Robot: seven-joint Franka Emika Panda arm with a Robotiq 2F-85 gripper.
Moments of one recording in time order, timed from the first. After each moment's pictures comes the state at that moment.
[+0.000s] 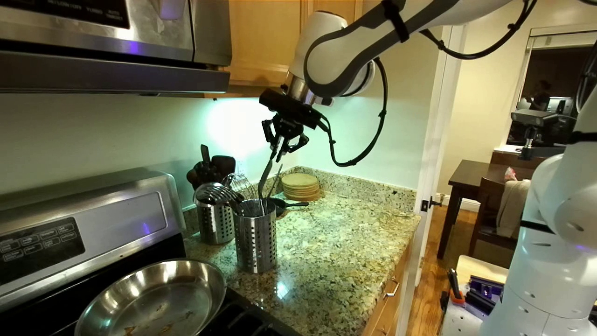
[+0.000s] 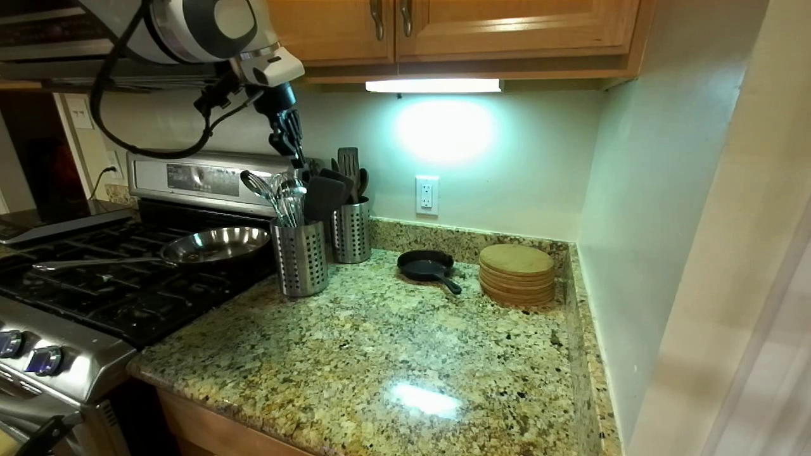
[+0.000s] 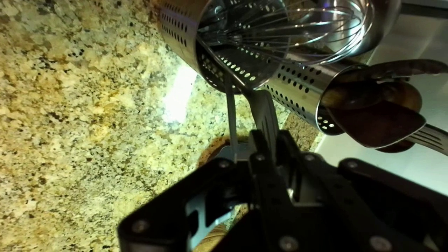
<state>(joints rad) 0.01 -0.18 0.10 -2.30 0.01 2.57 1.25</state>
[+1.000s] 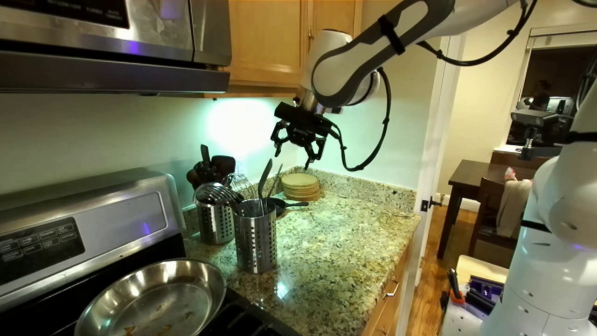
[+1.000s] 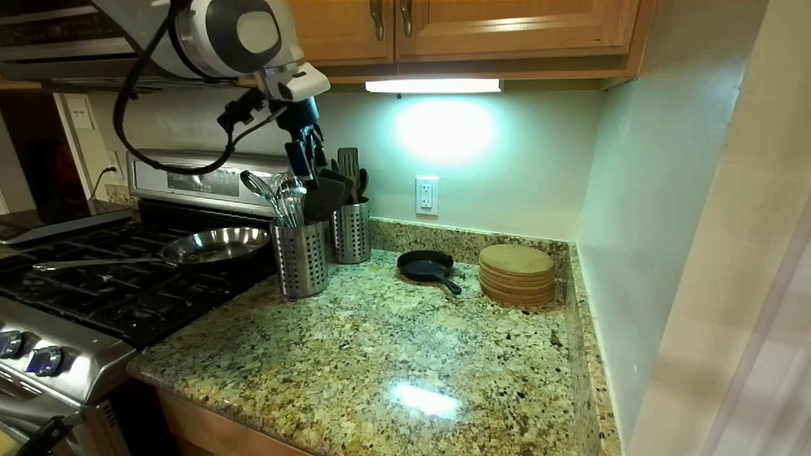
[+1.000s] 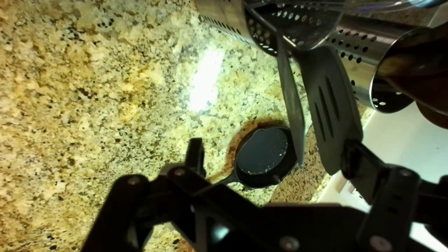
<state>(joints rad) -0.04 -0.16 0.05 -2.33 0.00 2.57 1.19</state>
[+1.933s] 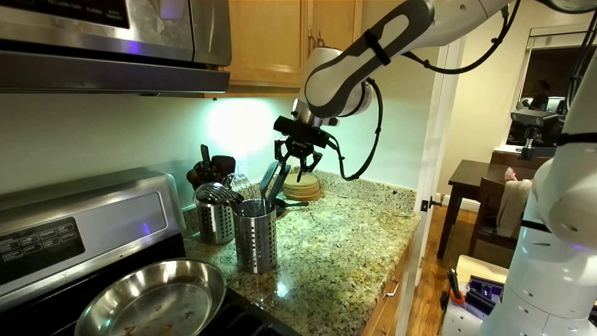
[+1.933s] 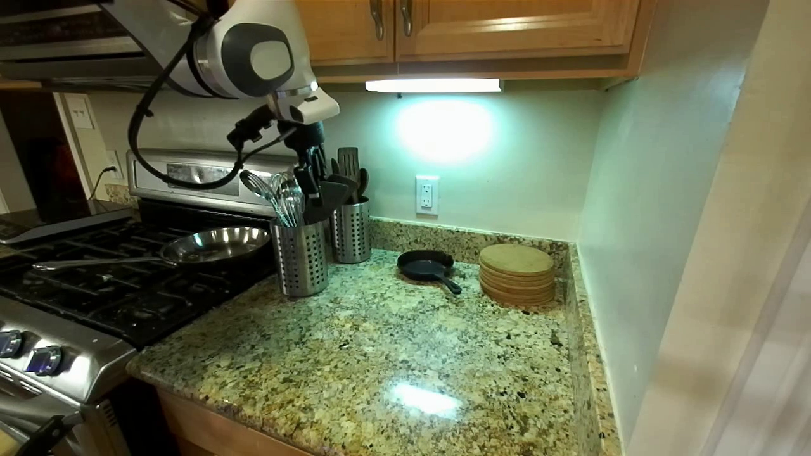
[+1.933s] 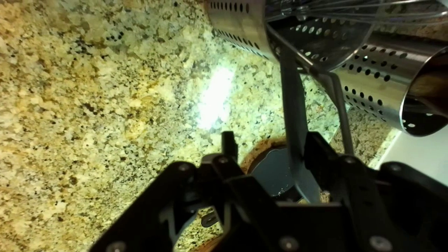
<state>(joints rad) -0.04 -0.08 0.04 -2.31 0.07 2.57 1.12</state>
